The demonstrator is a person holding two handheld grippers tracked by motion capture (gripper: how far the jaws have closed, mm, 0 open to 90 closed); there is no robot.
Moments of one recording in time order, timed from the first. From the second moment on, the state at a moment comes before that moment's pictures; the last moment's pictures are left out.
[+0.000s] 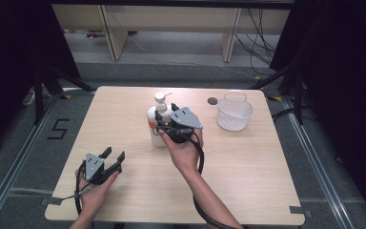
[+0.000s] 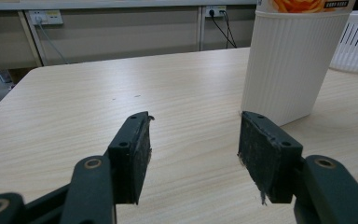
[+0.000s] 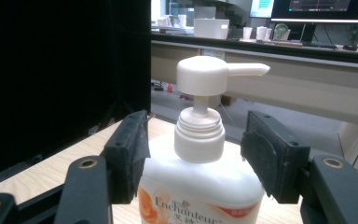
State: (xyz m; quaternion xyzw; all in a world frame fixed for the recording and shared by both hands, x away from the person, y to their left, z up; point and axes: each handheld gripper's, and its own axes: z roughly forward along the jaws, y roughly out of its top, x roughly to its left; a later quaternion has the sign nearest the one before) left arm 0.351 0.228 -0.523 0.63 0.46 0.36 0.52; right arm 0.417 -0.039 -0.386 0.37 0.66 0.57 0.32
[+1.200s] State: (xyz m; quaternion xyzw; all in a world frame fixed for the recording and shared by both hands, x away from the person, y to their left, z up) left arm 0.352 0.228 -0.524 0.63 0.46 0.36 0.52; right arm 0.457 -0.012 -0.373 0.40 0.66 0.55 0.33
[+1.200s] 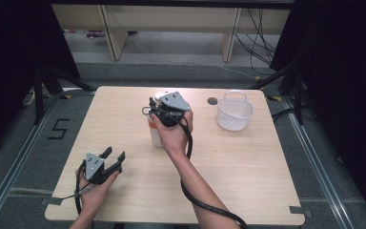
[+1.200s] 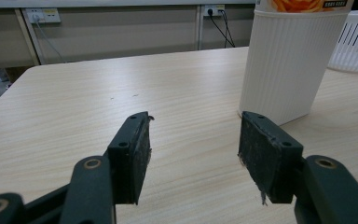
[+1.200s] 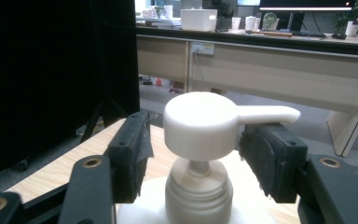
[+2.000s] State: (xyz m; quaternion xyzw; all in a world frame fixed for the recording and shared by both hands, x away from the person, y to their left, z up) left arm 0.353 0.229 -0.523 0.63 0.46 0.35 0.52; right arm 0.458 -0.010 -0.376 0.41 0.64 0.56 0.33
